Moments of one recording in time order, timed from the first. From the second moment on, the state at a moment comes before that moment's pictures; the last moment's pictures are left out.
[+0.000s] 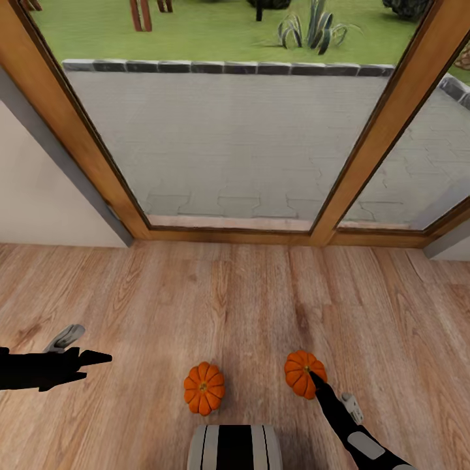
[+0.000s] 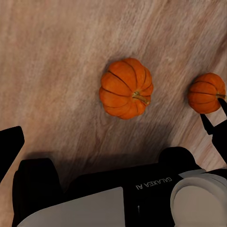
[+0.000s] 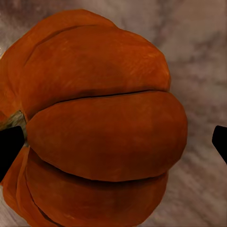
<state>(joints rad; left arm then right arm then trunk) -0.28 0.90 -0.21 -1.53 1.74 1.00 0.20 -0.55 -0.12 0.53 -0.16 -1.69 -0.10 0.49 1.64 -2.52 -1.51</state>
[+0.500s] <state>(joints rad) -0.28 0.90 -0.21 -1.53 1.74 1.00 0.20 -0.55 -0.12 0.53 -0.16 -1.69 -0.10 0.48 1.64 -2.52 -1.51</state>
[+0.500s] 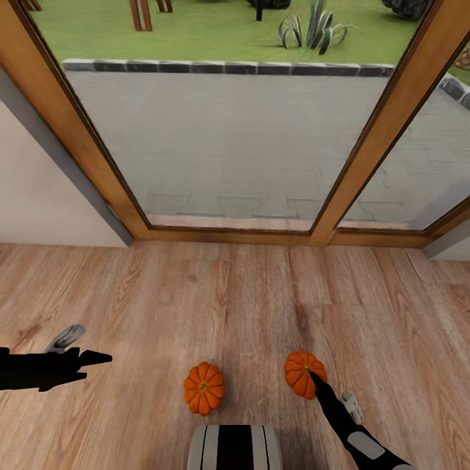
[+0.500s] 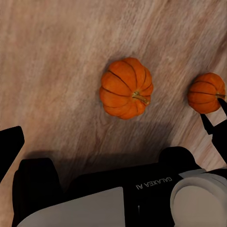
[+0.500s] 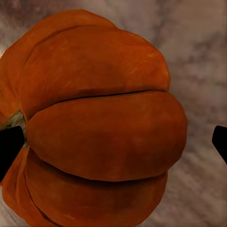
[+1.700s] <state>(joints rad) -0.28 0.91 -0.21 -1.53 1.74 1.00 0.19 -0.55 -0.12 0.53 -0.16 -1.69 -0.10 0.52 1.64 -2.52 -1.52</state>
